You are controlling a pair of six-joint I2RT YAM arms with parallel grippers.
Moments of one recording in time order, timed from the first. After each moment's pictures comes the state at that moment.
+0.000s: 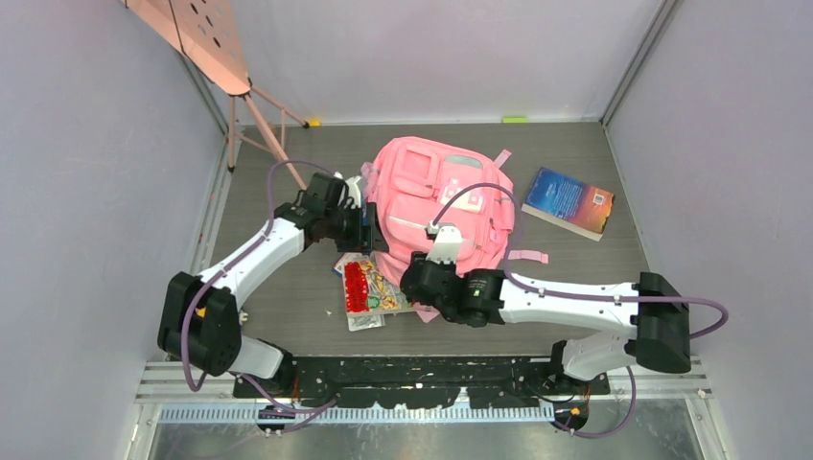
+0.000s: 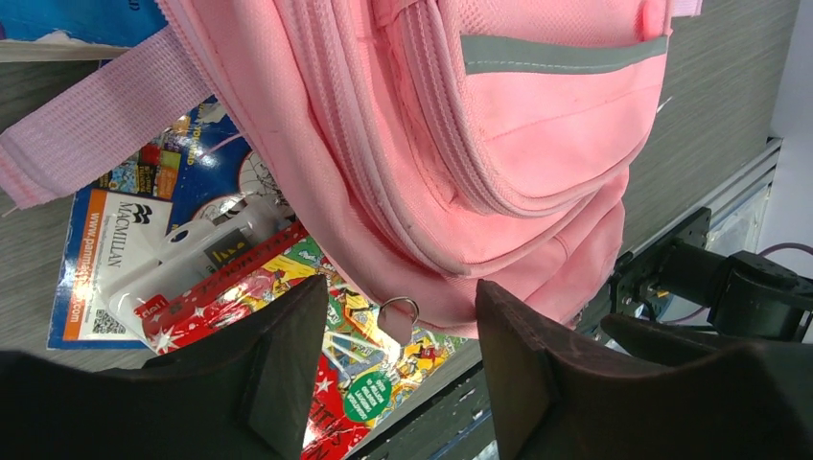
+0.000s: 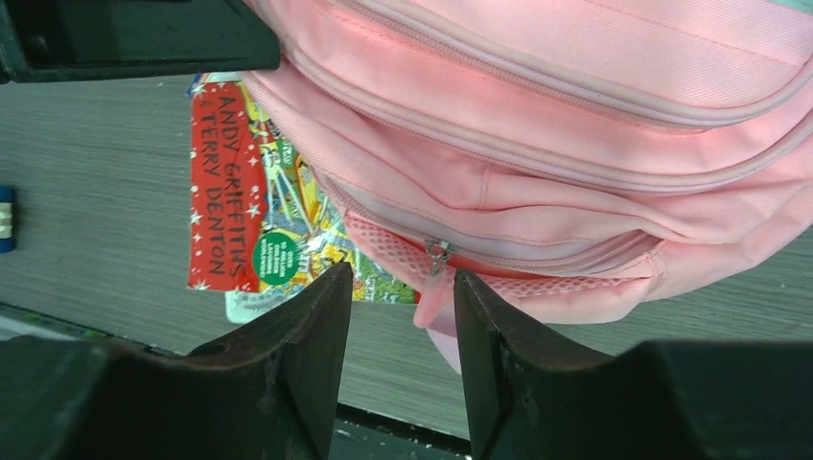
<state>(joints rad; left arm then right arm) -0.42 1.40 1.00 -0.51 0.41 -0.44 1.26 1.36 0.99 -0.52 0.64 1.04</state>
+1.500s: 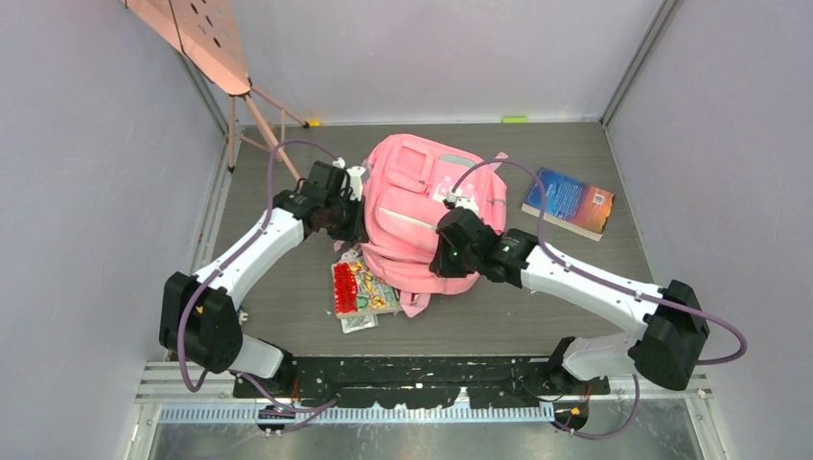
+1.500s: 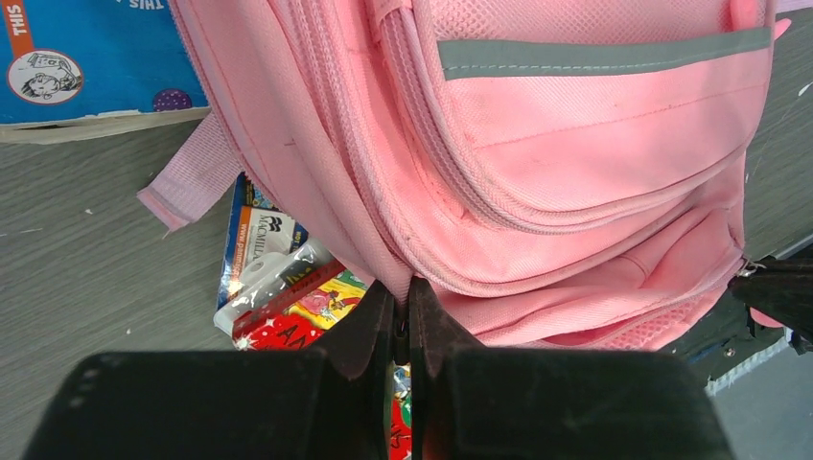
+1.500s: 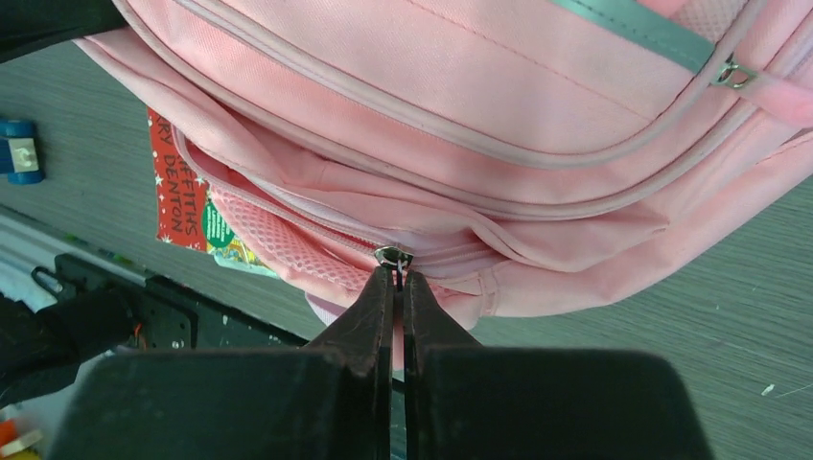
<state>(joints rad) -0.42 1.43 1.13 -0.65 0.24 -0.21 0.92 1.32 1.02 -0.57 0.19 0.79</state>
